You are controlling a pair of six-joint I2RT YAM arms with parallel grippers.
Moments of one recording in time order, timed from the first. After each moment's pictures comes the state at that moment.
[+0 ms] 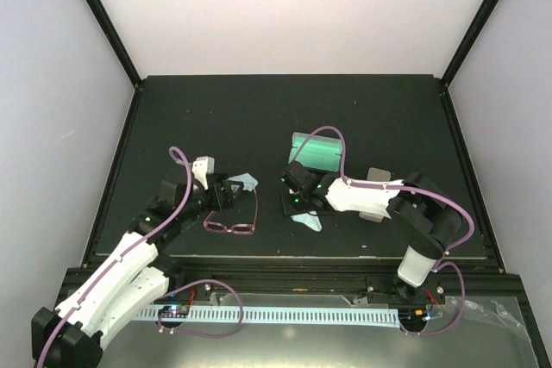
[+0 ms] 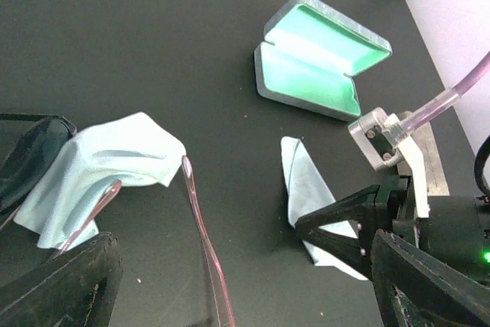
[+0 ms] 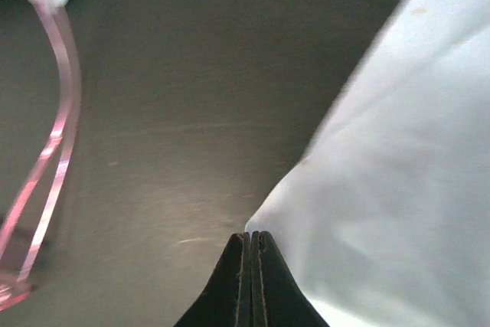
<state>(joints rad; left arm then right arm) -0.43 0.68 0.47 -0.34 0.22 -0.58 0.91 1.72 0.94 -0.33 -0.01 0.65</state>
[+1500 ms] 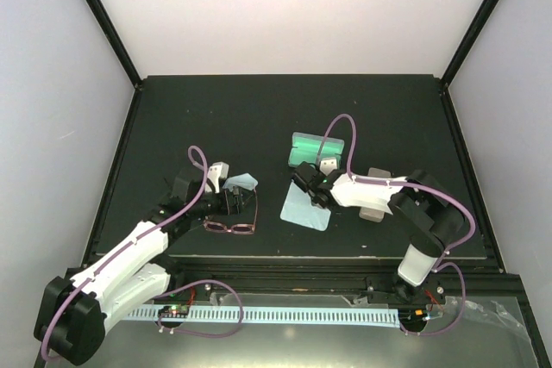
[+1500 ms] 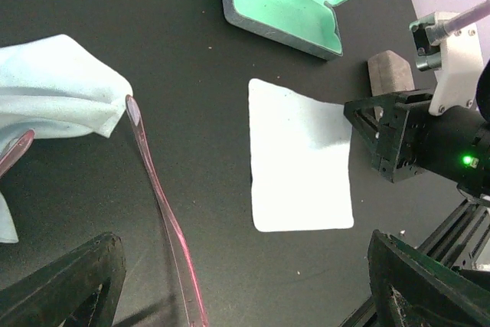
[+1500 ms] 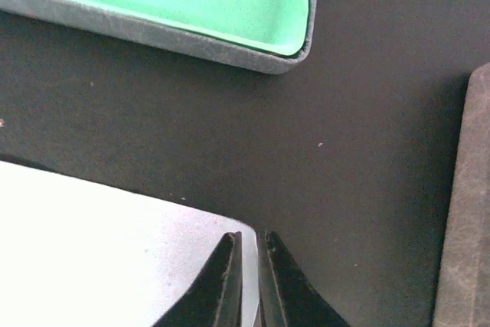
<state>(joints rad) -0.44 0.86 0.41 -0.18 0.41 -0.61 0.84 1.72 0.92 -0.55 0.57 0.73</state>
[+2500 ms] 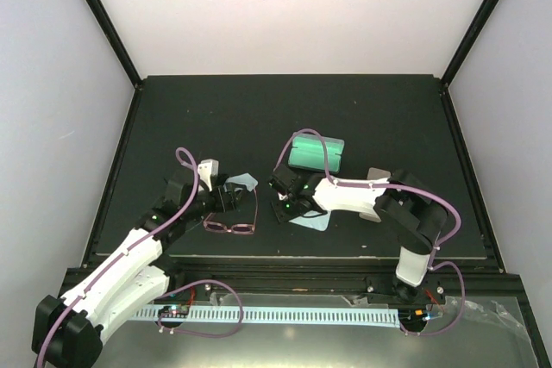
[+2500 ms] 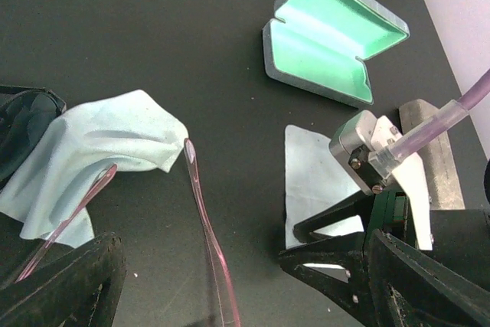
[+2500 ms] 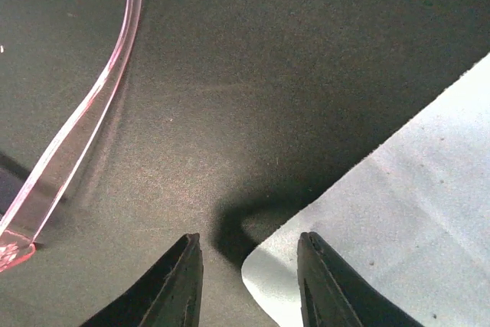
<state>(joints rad) -0.44 0.75 0.43 -0.26 0.24 -0.60 0.97 1.80 1.04 -0.41 -0.07 0.51</state>
